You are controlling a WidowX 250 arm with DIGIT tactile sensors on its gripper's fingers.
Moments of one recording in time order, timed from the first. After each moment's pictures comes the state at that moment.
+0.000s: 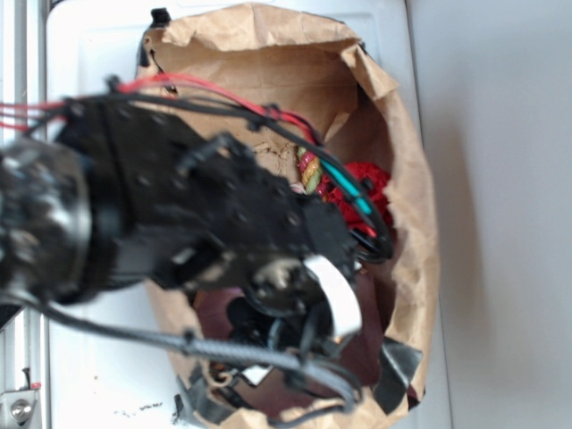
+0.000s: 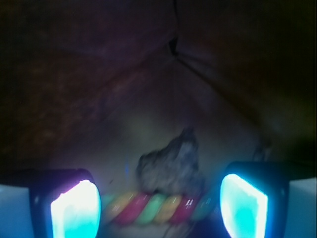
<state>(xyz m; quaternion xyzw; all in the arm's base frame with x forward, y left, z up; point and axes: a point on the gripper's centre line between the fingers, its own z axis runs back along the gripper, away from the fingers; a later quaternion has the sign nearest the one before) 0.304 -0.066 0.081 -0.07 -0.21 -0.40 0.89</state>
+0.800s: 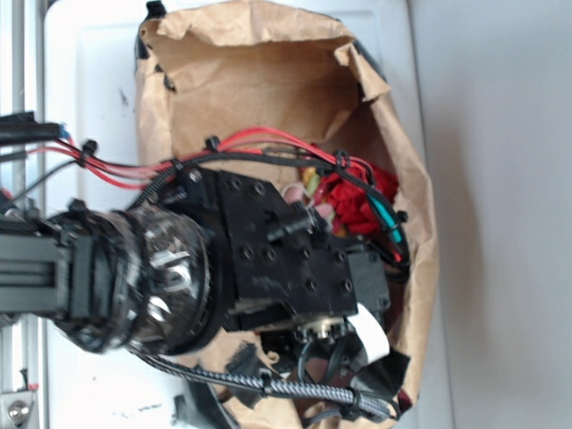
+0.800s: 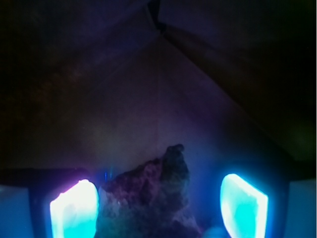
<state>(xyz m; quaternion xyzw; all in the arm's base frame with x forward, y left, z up) 0.318 -0.073 0.046 -0.03 -0.17 -0.40 0.90</state>
